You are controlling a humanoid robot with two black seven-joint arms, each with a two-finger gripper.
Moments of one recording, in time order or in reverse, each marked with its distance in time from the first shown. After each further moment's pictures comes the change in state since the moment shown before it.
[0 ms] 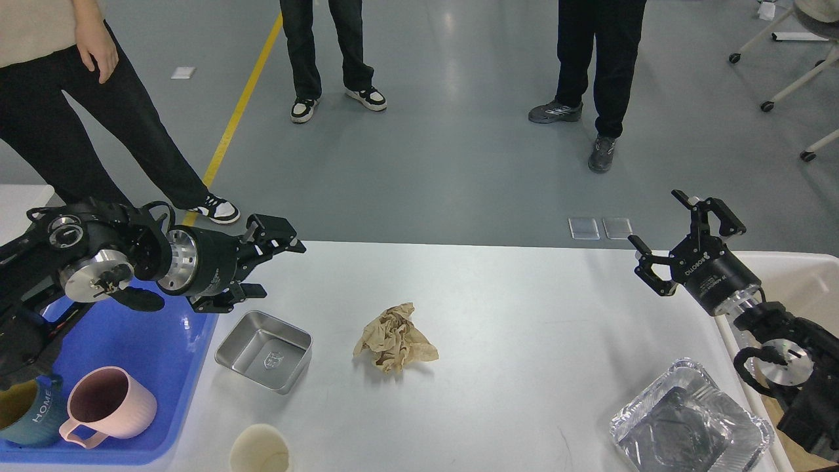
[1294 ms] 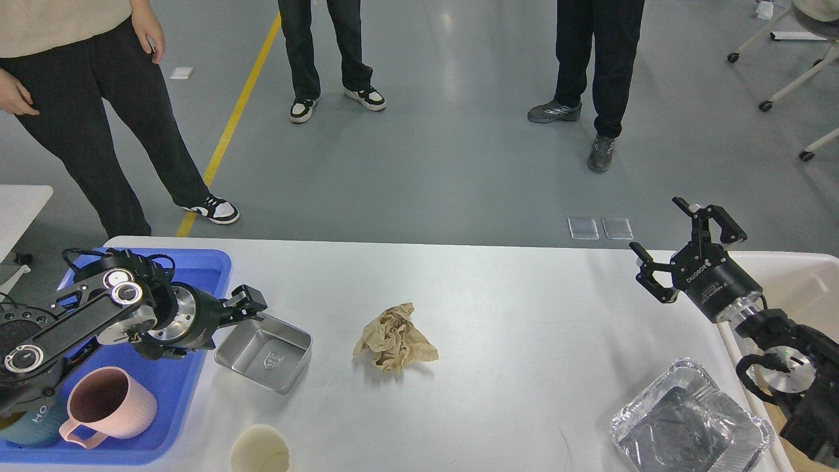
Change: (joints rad) left arm 0.065 -0.031 0.126 0.175 0.285 -0.029 0.019; right arm -0.020 -0.006 0.000 0.003 0.000 0.007 0.002
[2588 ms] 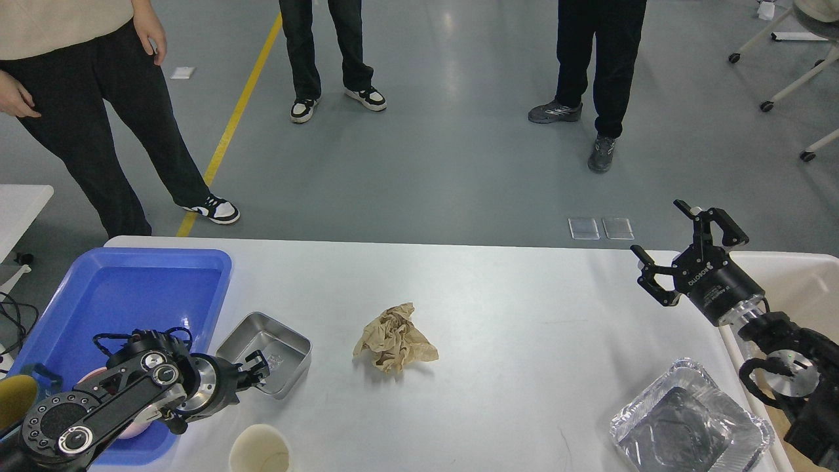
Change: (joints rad) left arm 0.260 -0.147 -0.104 0.041 0.212 0.099 -0.055; right arm -0.018 -0.011 0.000 0.024 -0.001 0.002 0.002
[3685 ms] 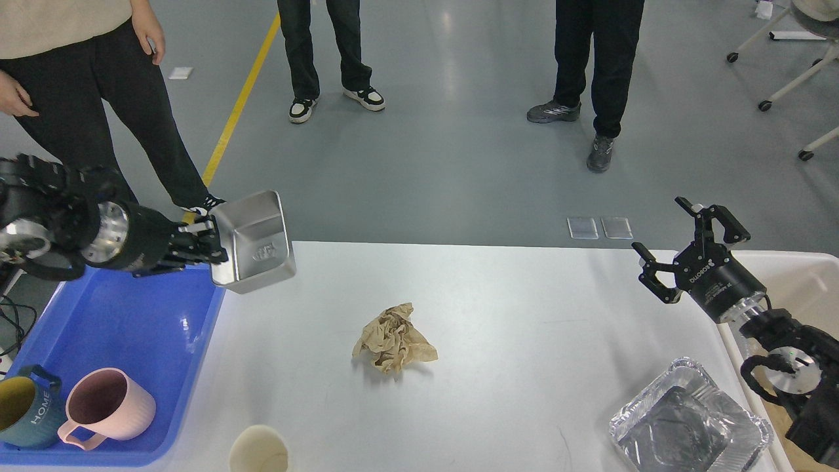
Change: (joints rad) left arm -0.338 0.301 -0.341 -0.113 -0.367 -0.583 0.123; right arm 0.008 -0.005 0.000 0.002 -0.001 -0.006 -0.001
